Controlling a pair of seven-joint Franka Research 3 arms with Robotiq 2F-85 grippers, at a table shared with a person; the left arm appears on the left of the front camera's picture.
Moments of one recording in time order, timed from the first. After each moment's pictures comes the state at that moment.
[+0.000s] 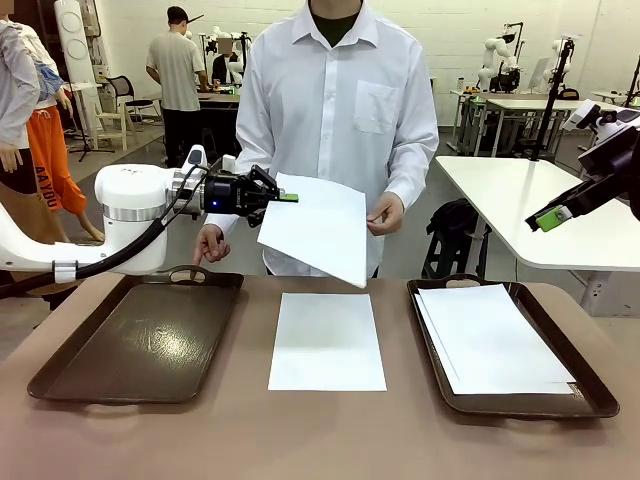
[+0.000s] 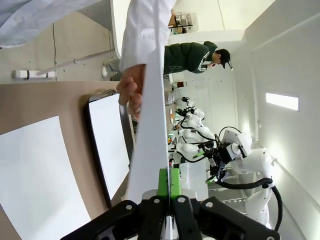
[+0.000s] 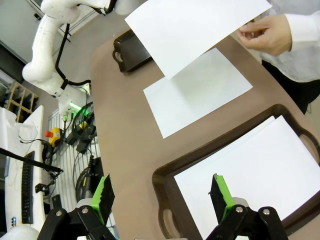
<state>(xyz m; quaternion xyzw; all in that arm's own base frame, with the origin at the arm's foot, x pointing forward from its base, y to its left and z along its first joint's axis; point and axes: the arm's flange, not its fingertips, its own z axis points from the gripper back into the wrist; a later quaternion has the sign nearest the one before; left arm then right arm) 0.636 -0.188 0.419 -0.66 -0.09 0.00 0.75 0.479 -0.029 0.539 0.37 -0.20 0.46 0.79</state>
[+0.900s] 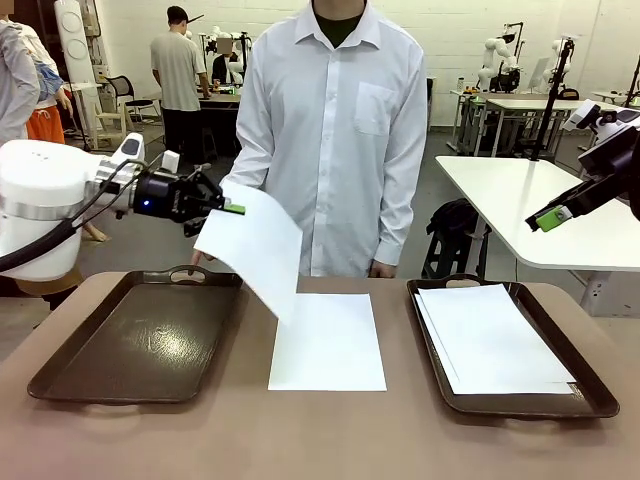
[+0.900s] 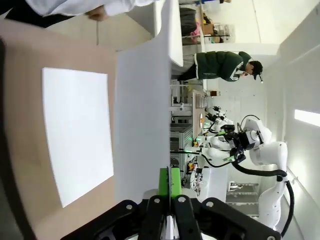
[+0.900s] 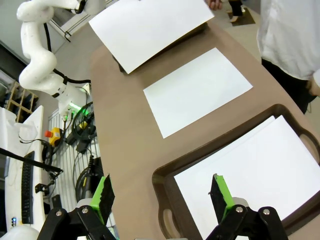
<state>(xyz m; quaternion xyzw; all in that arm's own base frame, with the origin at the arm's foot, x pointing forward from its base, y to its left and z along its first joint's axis) 0.532 -0.099 0.446 -0.58 -0.09 0.06 0.80 0.479 -0.030 0.539 0.37 -0.20 0.46 0.79</state>
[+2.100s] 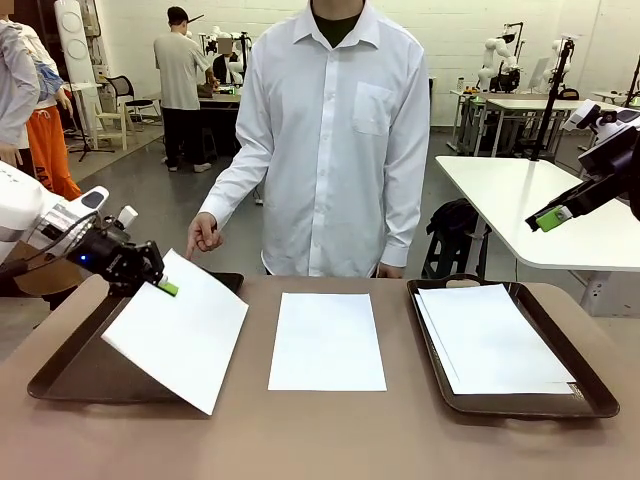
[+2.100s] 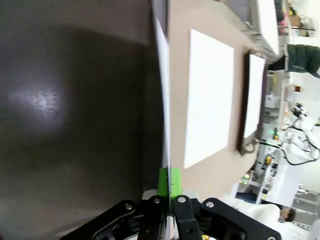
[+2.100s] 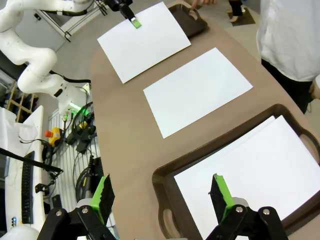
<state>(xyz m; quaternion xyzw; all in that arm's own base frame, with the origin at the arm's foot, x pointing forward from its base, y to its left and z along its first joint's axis) 0.498 -0.011 0.371 -0.39 -0.05 0.06 0.92 0.479 -0.030 0.539 0.37 -0.20 0.46 0.79</state>
